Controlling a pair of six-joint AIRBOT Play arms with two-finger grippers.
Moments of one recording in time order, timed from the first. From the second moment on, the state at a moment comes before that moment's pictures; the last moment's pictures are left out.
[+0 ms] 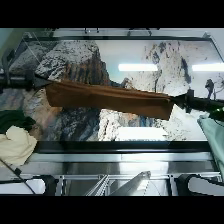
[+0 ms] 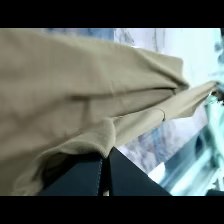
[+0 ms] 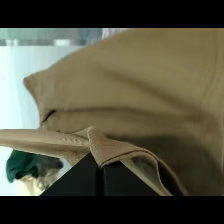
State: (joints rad) left arm 0.35 -1.60 1.44 0.57 -1.43 -0.96; right arm -0.44 -1.44 0.84 -0.30 1.13 0.91
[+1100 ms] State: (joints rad) left arm 0.30 -2.04 2.01 0.81 -1.51 -1.11; right arm -0.41 -1.68 1.13 -0.57 1.08 0.88
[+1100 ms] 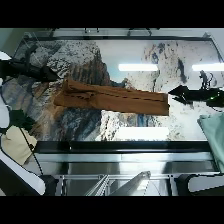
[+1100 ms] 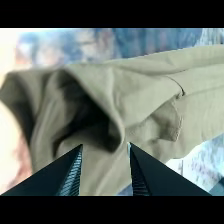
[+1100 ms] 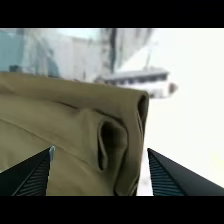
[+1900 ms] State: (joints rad) left arm 0.11 -1.95 1.74 0.64 -1.53 -1.13; right arm -0.27 -1.78 1.25 -0.45 1.22 1.01
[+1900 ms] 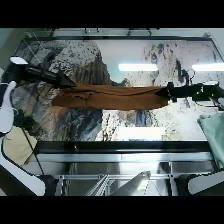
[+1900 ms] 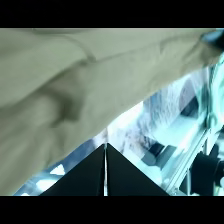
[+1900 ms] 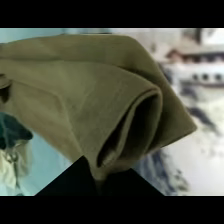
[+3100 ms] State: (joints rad) left arm -0.12 -2.01 2.07 0.27 -1.48 -1.25; right arm 0.17 -1.60 1.43 -0.25 1.09 1.07
